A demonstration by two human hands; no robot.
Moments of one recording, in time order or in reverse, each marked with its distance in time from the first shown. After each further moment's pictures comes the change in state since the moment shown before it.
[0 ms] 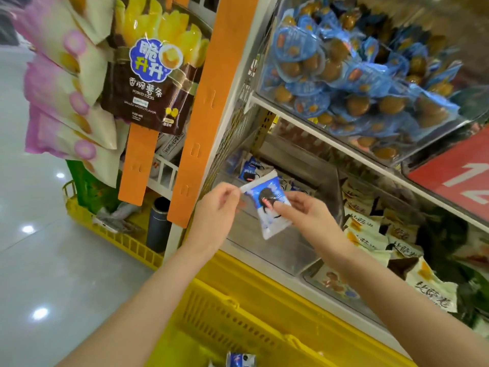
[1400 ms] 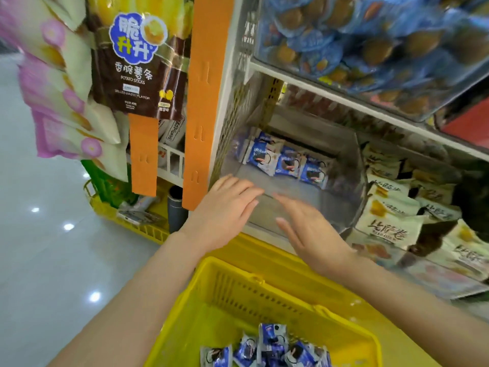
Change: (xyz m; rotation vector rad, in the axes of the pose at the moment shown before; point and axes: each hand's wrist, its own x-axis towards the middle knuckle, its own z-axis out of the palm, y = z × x) left_hand 0.007 -0.023 -0.022 1.000 -0.335 0.556; right_hand -0.020 0.051 0.025 -0.795 -0.071 -0.424
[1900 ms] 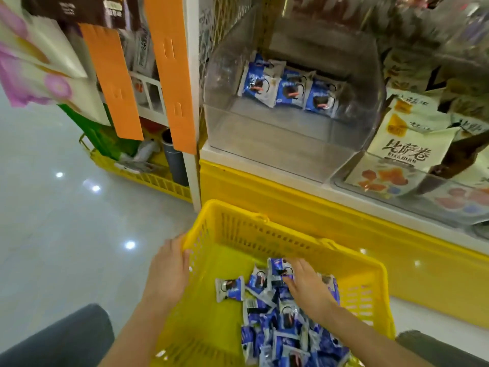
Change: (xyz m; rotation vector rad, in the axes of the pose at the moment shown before) left_hand -0.199 -0.015 0.113 -0.135 -0.241 -0.817; right_hand -0.175 0.045 0.200 0.165 -0.421 0.449
